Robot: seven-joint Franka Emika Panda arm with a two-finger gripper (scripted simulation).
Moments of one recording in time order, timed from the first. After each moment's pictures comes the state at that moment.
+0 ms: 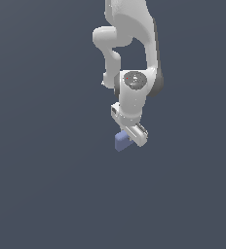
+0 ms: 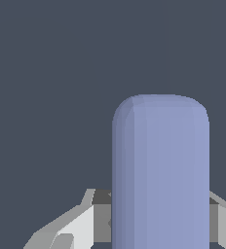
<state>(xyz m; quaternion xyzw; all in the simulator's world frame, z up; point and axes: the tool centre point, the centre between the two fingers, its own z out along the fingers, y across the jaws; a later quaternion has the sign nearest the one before) -0.029 0.064 0.116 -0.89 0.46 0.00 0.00</state>
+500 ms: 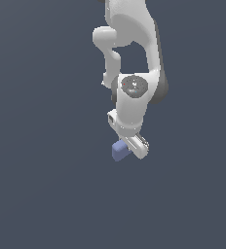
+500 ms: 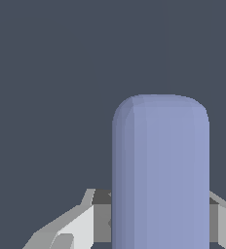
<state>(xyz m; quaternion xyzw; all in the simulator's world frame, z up) 0.032 0.053 0.137 -0.89 0.46 0.00 0.00</state>
